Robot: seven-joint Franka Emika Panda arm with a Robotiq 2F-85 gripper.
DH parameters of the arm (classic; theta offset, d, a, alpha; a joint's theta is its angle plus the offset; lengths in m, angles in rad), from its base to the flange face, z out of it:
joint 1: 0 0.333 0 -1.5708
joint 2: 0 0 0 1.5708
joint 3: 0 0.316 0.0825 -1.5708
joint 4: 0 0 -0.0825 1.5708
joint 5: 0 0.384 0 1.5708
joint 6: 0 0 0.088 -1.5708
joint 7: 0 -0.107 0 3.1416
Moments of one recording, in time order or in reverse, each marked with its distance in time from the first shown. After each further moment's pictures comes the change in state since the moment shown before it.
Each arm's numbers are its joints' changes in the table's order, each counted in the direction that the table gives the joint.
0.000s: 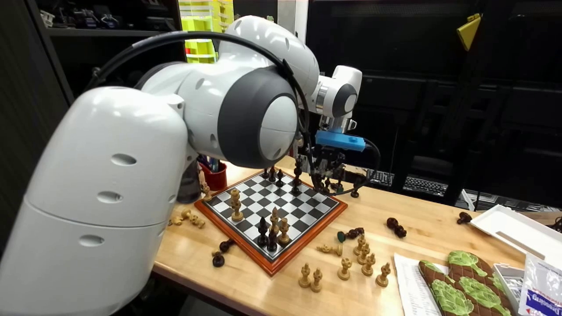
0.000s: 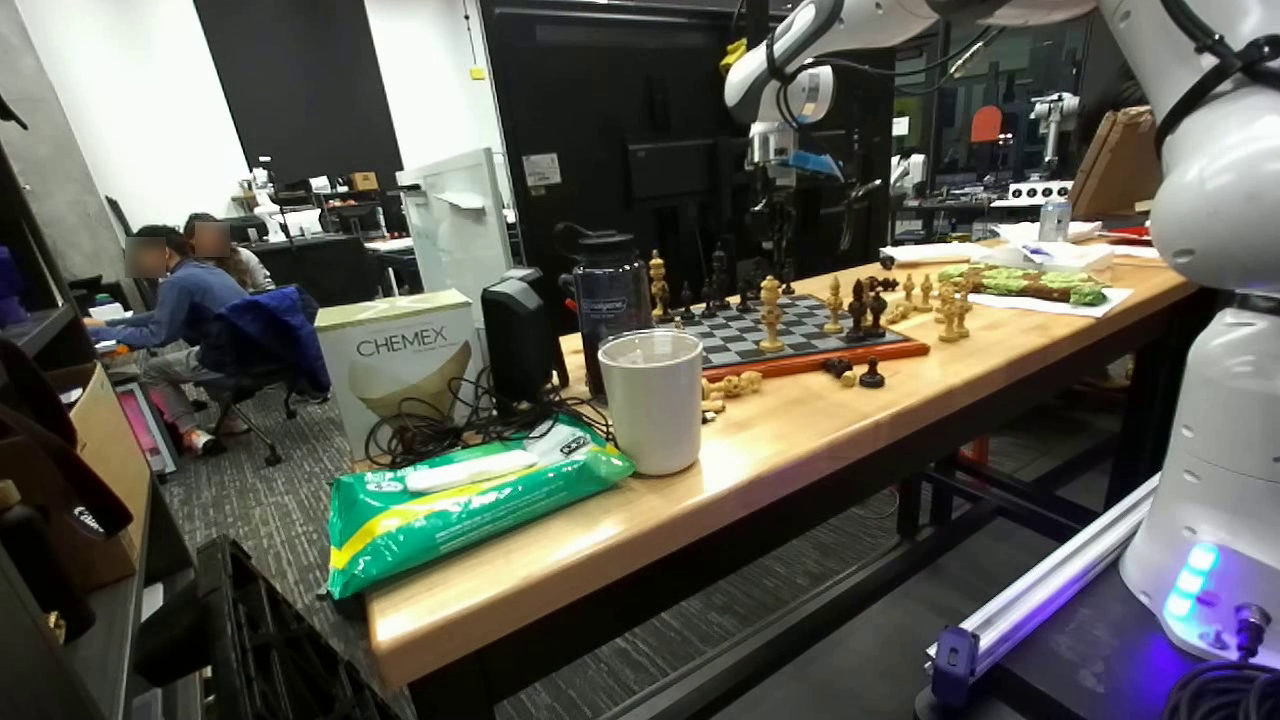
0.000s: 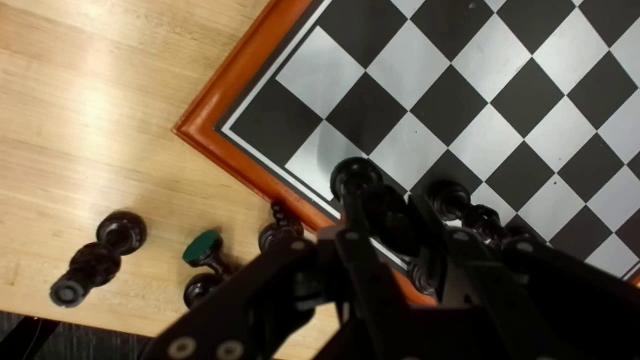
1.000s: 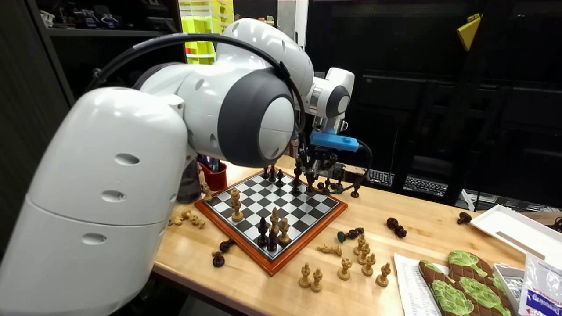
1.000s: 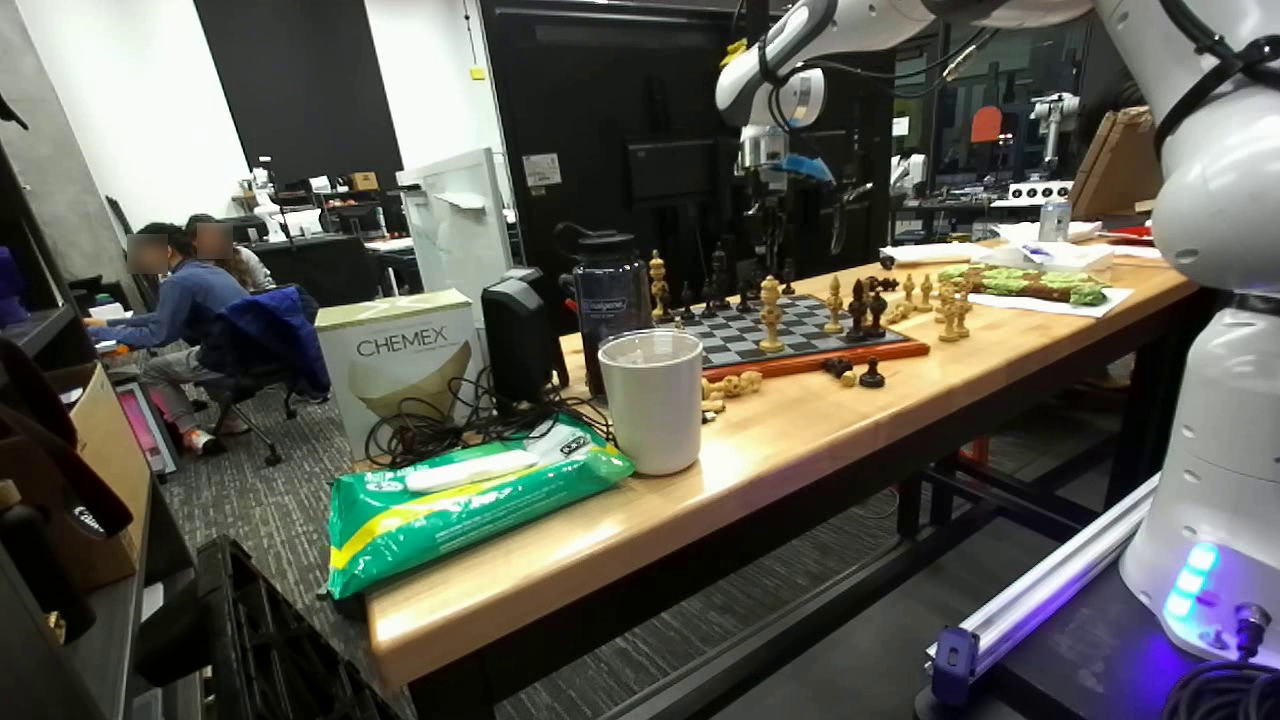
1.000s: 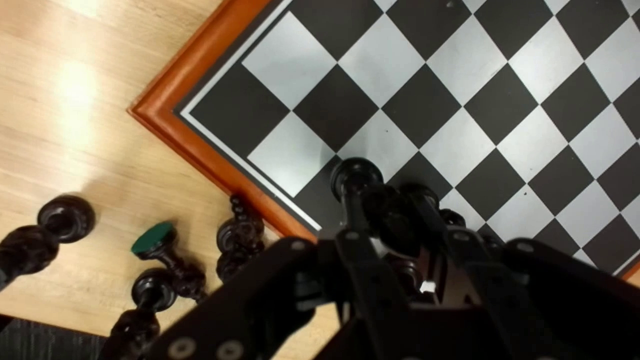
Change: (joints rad) arm 0.016 0.006 0.016 0.004 0.000 -0.015 0.042
